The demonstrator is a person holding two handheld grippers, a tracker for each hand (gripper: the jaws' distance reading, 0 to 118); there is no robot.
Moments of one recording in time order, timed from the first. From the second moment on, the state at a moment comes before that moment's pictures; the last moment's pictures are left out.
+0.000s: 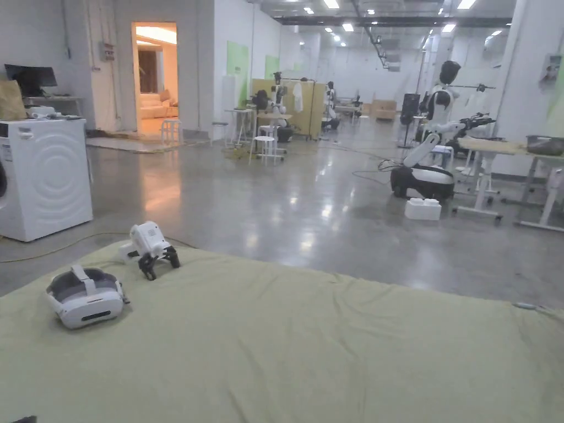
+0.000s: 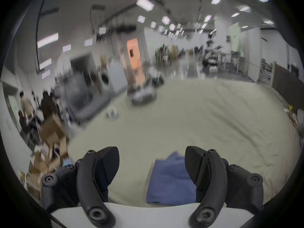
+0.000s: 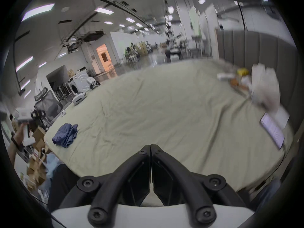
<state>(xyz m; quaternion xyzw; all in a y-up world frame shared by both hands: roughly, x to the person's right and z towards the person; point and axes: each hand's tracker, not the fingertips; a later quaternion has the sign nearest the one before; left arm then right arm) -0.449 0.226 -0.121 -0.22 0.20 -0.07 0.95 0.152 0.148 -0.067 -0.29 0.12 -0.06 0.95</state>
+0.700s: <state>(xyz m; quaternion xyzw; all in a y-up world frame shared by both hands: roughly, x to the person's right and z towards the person) -0.191 0.319 0.036 0.03 0.05 -0.05 1.00 0.158 0.279 0.021 -0.03 0.10 0.02 0.99</state>
